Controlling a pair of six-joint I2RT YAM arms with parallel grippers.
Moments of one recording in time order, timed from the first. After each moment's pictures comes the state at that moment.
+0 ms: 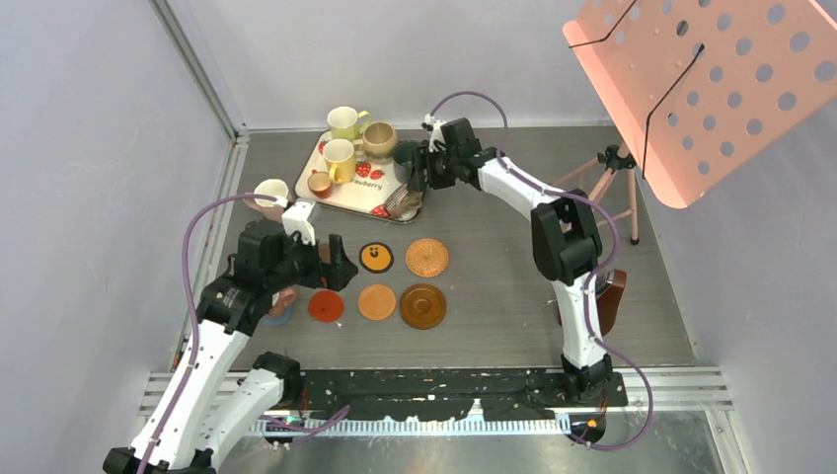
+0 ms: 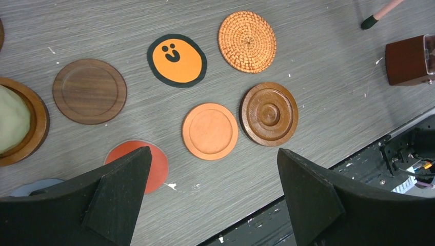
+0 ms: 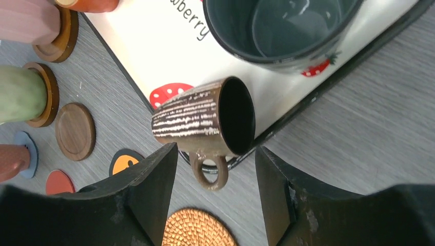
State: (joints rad) left arm -0.33 0.72 0.86 -0.73 0.24 -0.22; right arm 0.49 2.17 1.79 -0.32 -0.32 0.26
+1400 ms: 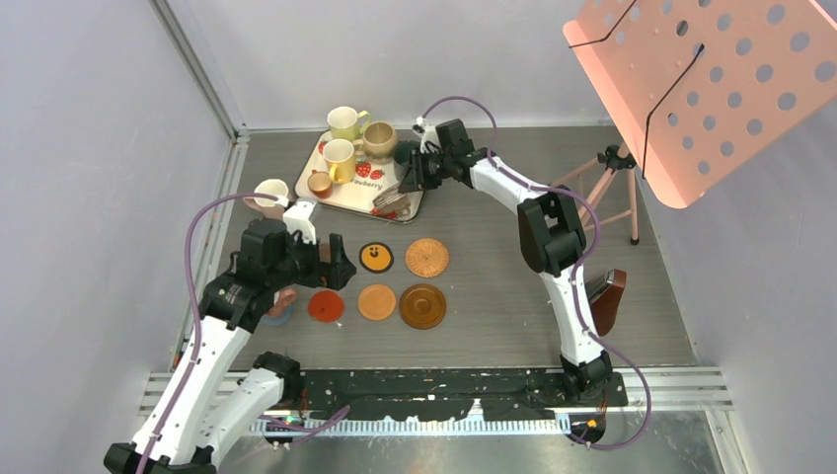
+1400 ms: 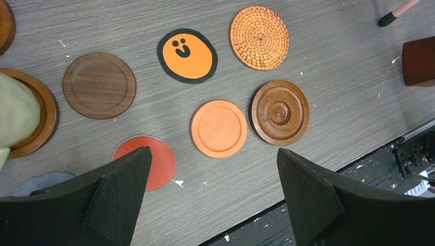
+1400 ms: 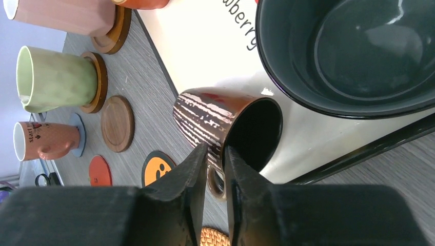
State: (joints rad) left arm -0.33 0.74 0.86 -0.74 0.20 -0.21; right arm 0.48 2.34 1.94 -0.28 -0.58 0.31
